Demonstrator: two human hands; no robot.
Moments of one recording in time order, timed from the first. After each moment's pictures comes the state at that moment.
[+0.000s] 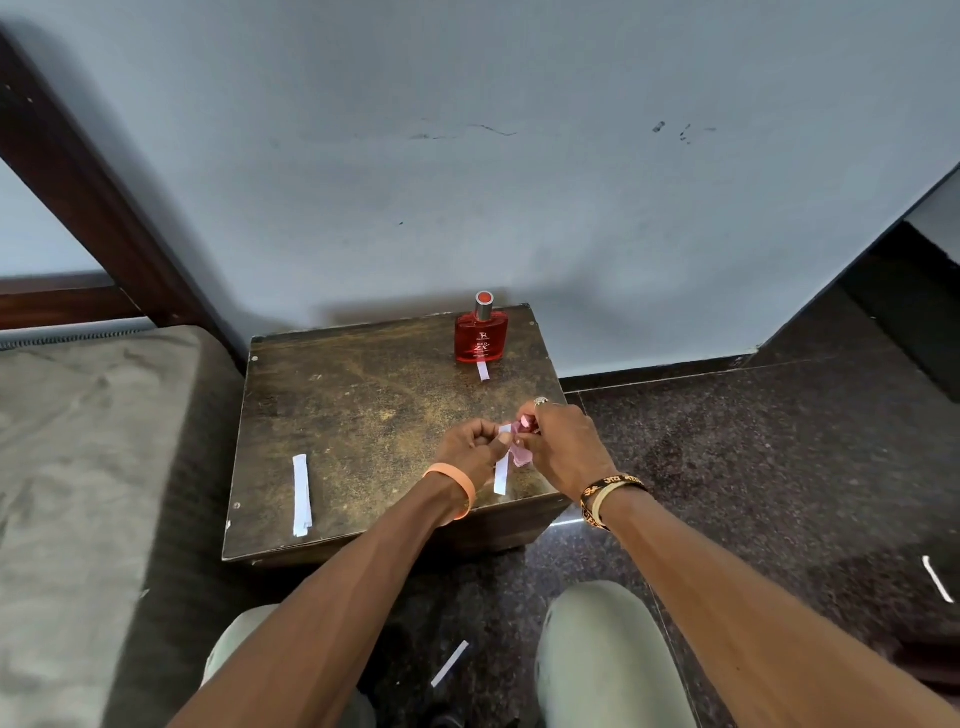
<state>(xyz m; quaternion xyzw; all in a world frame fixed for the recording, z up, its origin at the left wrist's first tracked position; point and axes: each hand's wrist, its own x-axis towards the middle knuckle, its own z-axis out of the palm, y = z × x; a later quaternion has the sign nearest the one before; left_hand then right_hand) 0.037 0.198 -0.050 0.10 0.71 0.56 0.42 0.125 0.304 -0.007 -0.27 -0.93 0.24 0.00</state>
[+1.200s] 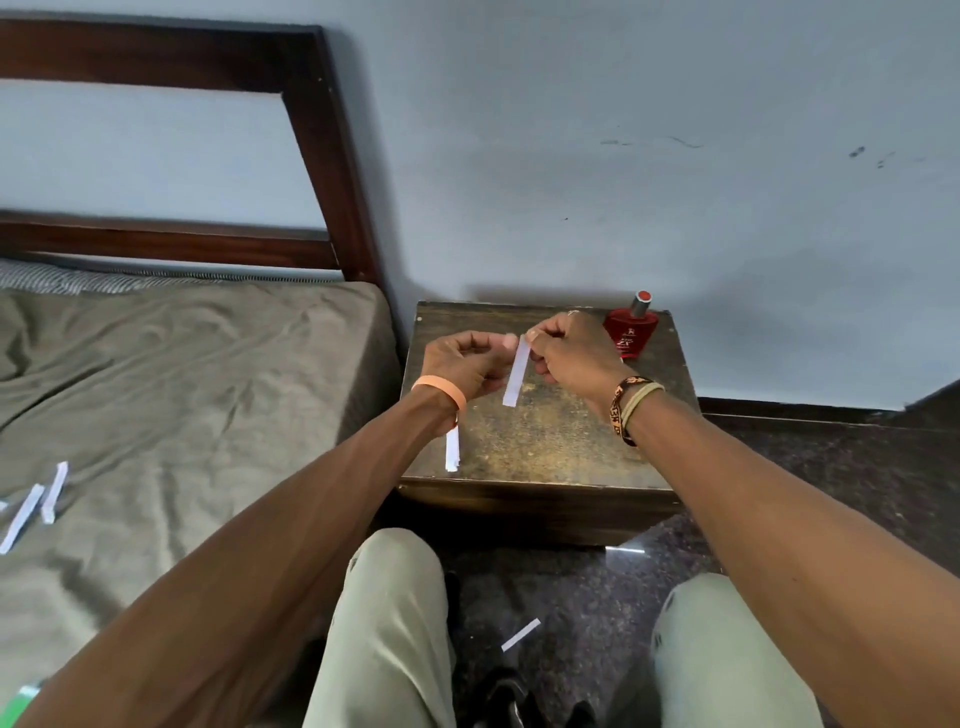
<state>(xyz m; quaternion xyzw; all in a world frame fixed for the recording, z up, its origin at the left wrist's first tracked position) -0.053 0.054 0.044 0.02 0.66 0.70 0.28 0.013 0.183 0.085 -0.29 -0.79 0.54 0.03</state>
